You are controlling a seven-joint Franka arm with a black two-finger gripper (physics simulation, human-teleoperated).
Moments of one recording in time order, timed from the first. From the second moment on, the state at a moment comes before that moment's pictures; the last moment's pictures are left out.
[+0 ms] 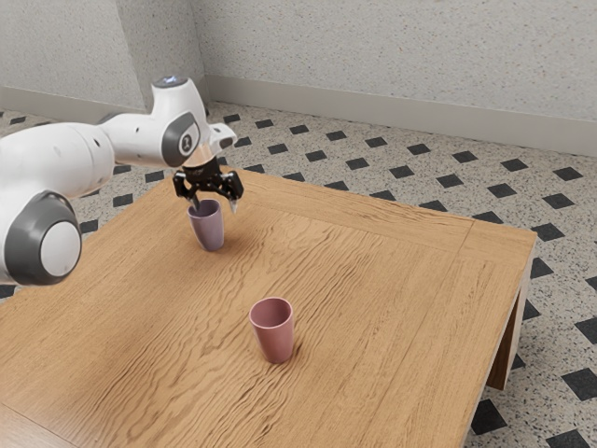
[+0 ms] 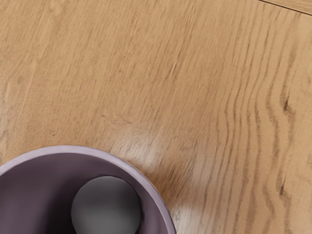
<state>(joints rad) 0.19 0.81 -0.01 -1.14 0.00 2.10 -0.11</state>
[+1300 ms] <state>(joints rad) 0.19 0.83 0.00 -1.15 -0.02 2.12 -0.11</state>
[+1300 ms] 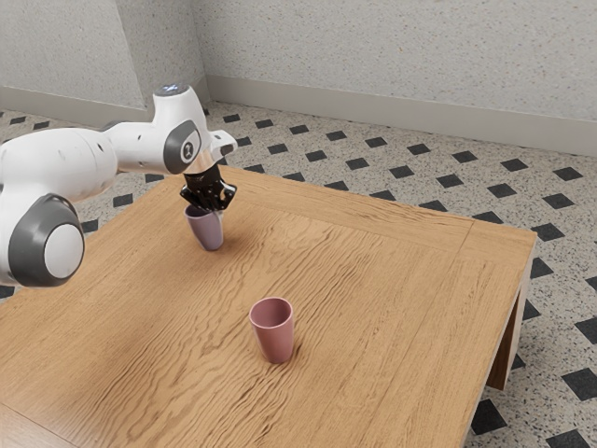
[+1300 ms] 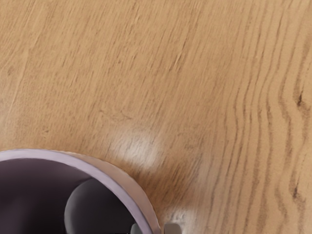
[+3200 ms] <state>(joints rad) -0.17 0.18 -0.07 -1.69 0.18 1.90 -0.71</state>
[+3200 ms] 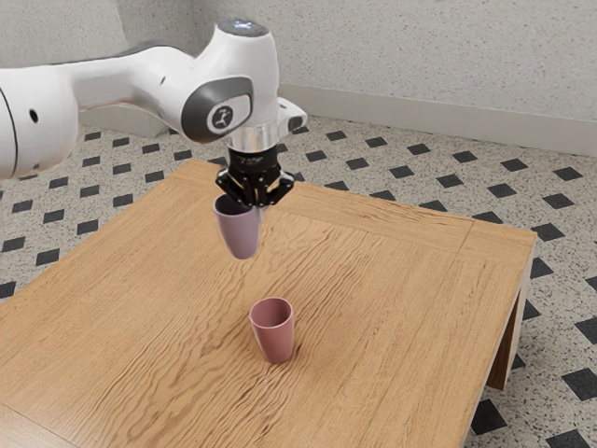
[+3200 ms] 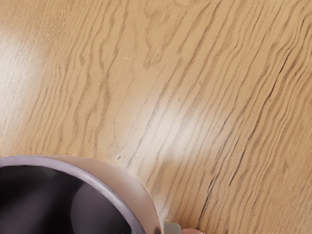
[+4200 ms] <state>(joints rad) -0.21 0.04 -0.16 -1.91 0.16 2.00 -1.09</state>
